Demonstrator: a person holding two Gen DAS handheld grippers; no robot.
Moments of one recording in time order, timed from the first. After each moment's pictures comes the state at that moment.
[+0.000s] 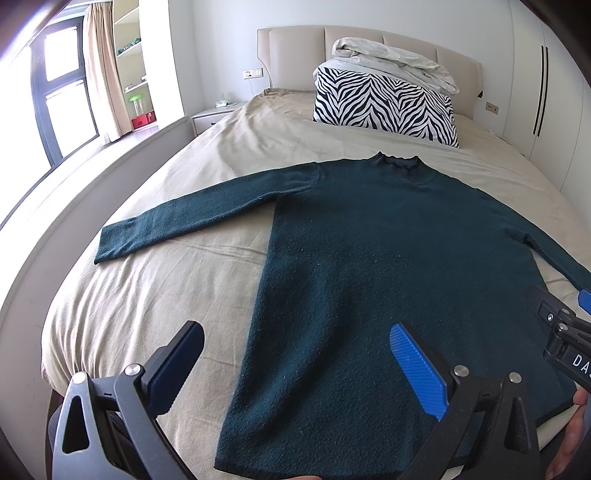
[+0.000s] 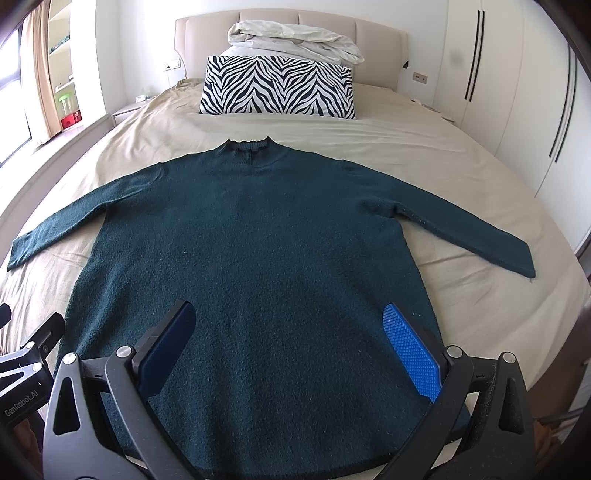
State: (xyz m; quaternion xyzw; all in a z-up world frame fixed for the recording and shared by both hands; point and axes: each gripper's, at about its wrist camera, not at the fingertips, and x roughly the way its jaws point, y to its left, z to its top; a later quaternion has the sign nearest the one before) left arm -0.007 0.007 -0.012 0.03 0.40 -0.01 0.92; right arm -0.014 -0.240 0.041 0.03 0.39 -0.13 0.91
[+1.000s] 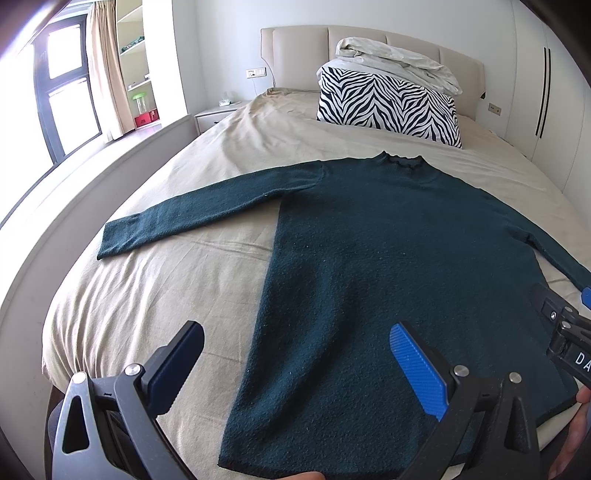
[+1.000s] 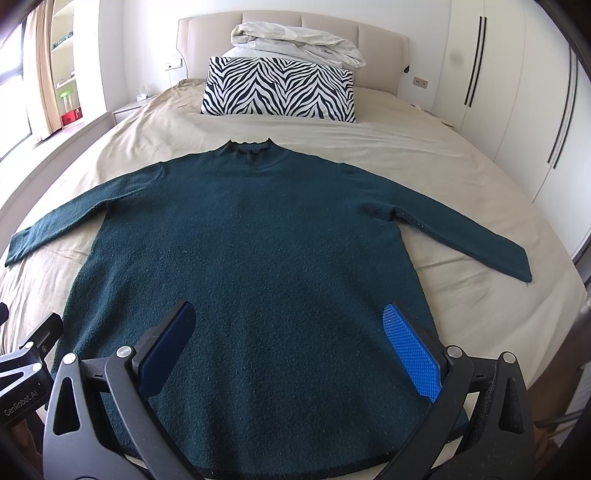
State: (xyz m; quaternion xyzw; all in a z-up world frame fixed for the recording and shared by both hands) left arm -0.008 0.017 -0.018 0.03 0.40 -0.01 0.92; right arm -0.016 -0.234 0.043 0.02 0.39 -0.13 0.91
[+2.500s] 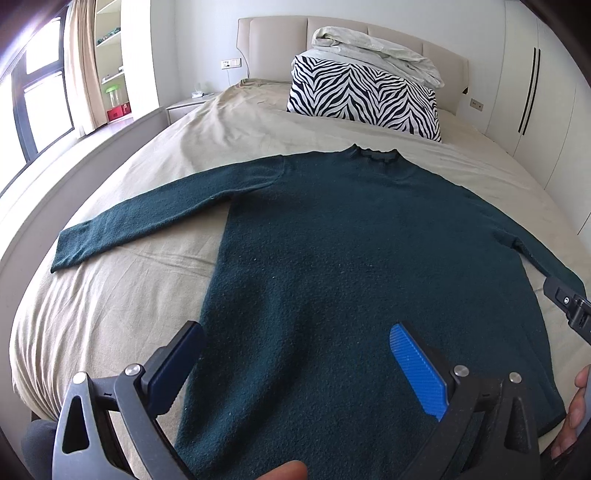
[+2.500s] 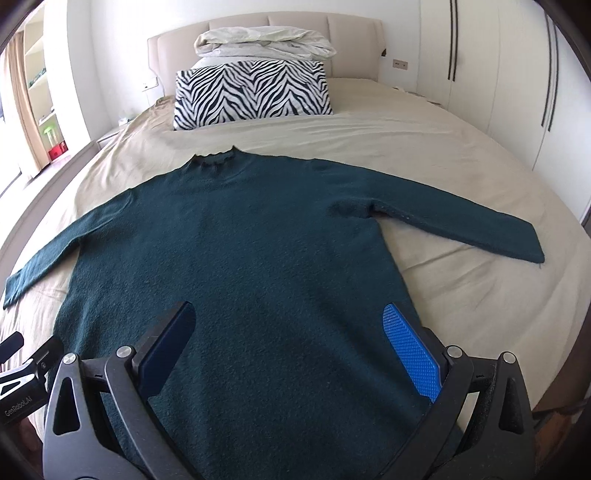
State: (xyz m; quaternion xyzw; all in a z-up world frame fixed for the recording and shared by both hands) left arm 0.042 -0.024 -0.028 0.02 0.42 -0.06 0.91; right arm 0.002 -0.318 0.029 0.10 0.37 -0.16 0.91
